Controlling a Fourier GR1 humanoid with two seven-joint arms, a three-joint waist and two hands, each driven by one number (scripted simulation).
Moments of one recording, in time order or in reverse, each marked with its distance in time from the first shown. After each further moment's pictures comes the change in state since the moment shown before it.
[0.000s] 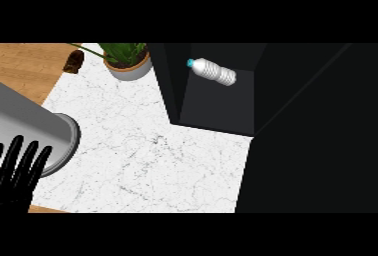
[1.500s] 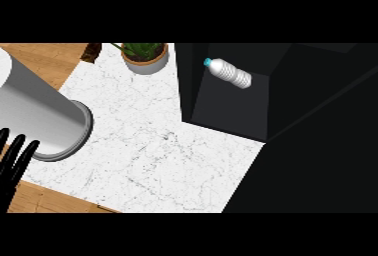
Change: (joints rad) left arm -0.025 0.086 0.070 0.041 0.055 -0.116 0.035; right arm -0.491 -0.086 -0.015 0.015 -0.027 0.121 0.228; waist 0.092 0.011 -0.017
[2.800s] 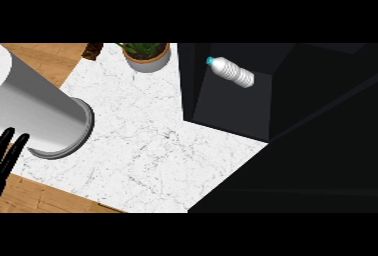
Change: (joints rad) left arm -0.031 0.021 0.043 0.039 0.030 -0.042 0.006; right arm -0.263 0.149 -0.013 0.203 -0.223 0.011 0.146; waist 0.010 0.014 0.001
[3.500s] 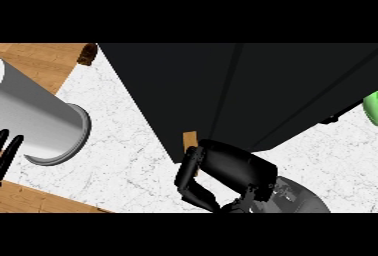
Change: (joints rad) left arm 0.014 -0.003 0.021 0.039 0.017 -0.016 -0.003; right arm -0.435 0.217 -0.105 0.409 0.020 -0.169 0.236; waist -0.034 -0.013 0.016
